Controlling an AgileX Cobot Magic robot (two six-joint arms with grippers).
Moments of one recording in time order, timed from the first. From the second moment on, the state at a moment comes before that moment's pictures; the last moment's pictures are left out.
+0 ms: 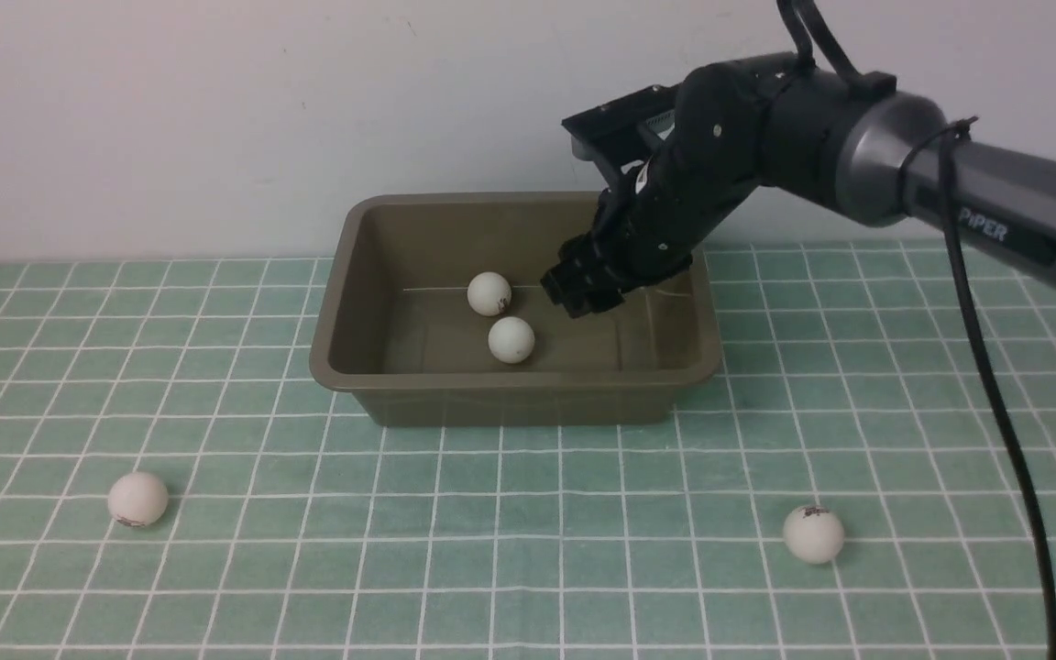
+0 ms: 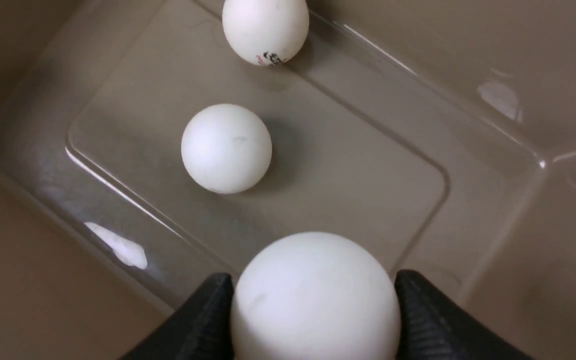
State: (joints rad) right arm 0.48 2.18 -1.91 0.14 0.92 -0.20; left arm 0.06 -0.01 0.02 -0.05 0.41 0.08
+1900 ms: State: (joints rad) right arm 0.47 1.54 -0.96 -0.09 0.79 -0.11; left arm 0.06 -0.01 0.02 -0.05 0.41 0.08
